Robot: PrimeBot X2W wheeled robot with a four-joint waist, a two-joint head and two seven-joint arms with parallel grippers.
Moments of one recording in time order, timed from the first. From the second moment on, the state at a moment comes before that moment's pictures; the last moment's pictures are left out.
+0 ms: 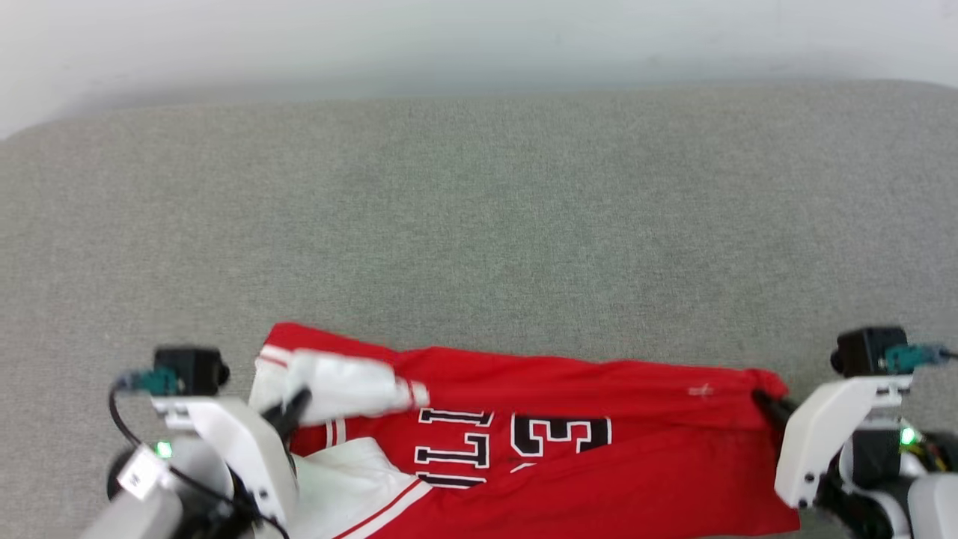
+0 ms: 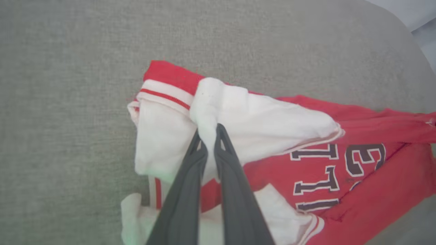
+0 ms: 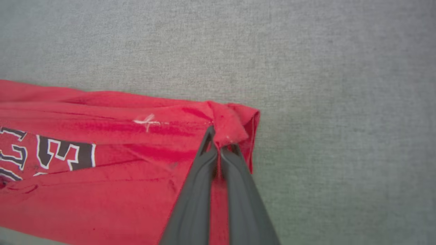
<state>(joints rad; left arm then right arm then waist) -0.23 0.61 -0.49 0.06 -0.96 0.14 0.26 -0.14 -0.14 -0.07 0.07 0.34 0.13 0.67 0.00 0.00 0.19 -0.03</state>
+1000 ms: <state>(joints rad) -0.12 0.50 -0.47 0.03 -0.82 0.21 -0.13 0.04 -0.11 -0.15 0.05 0.30 0.13 0.50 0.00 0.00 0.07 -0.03</state>
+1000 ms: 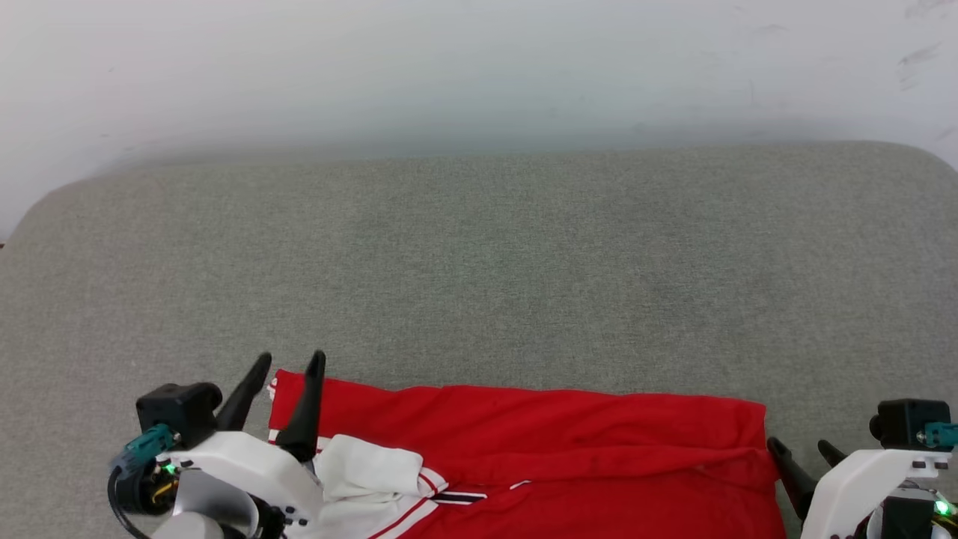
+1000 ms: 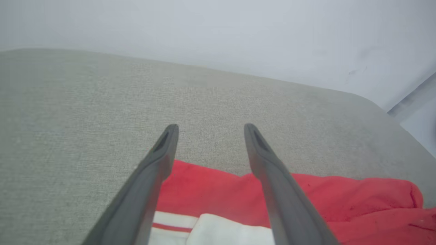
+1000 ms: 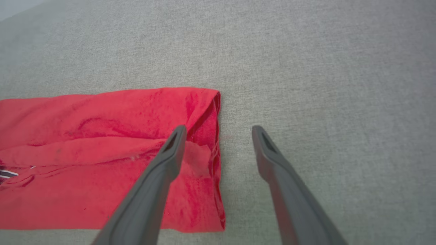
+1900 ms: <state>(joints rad) -0.12 0.44 -0.39 -0.09 -0.54 0.22 -0.26 -0.04 -0.17 -0.05 0.14 0.40 0.13 0.71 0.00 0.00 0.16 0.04</state>
